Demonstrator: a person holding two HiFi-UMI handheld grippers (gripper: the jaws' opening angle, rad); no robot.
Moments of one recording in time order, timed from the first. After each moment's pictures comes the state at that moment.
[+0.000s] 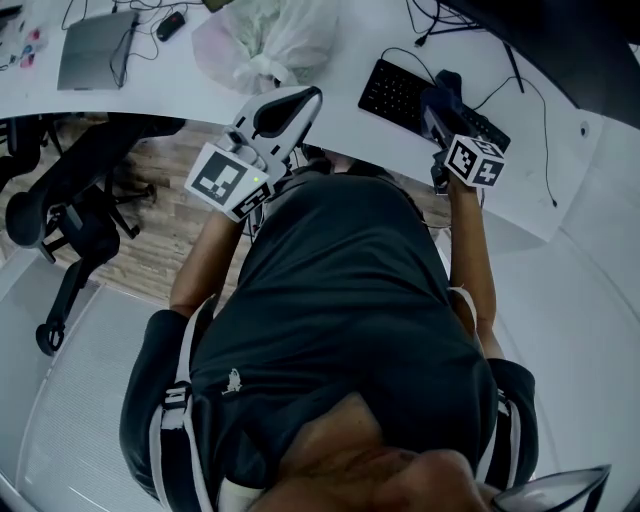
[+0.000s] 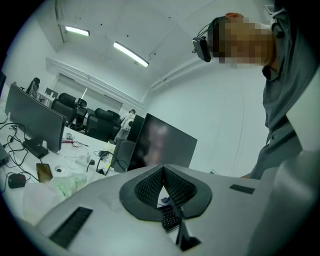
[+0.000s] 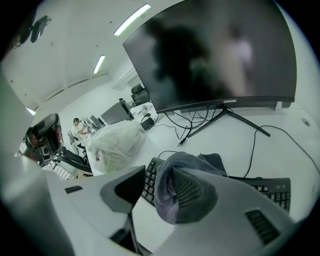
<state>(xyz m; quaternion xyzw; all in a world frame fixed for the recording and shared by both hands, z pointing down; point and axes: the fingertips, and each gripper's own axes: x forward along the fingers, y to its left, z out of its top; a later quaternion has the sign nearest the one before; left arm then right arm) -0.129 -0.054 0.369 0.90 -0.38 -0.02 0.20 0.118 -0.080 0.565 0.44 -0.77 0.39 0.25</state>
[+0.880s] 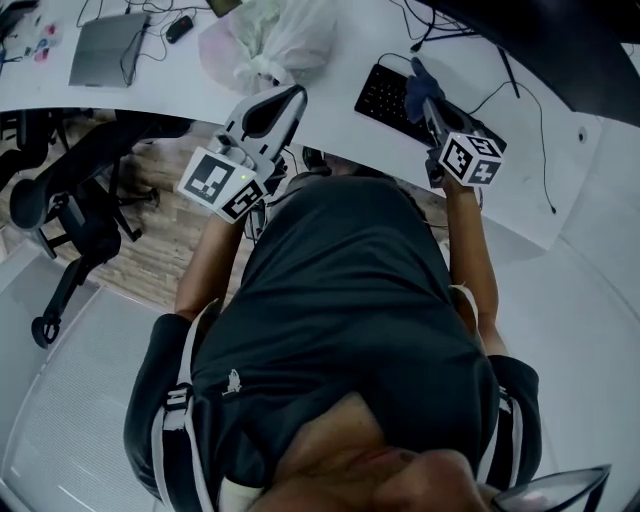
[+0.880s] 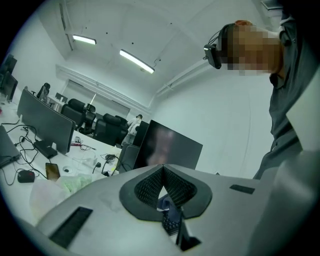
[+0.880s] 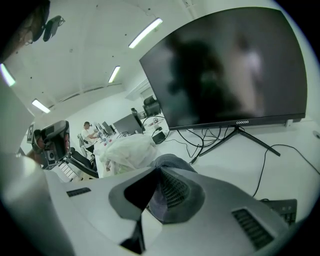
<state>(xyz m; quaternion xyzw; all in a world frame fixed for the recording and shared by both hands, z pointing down) -0.136 -0.042 0.352 0.88 -0.43 -0.04 0.20 0.098 -0.097 0.520 0.41 -0.82 0.33 0.20</state>
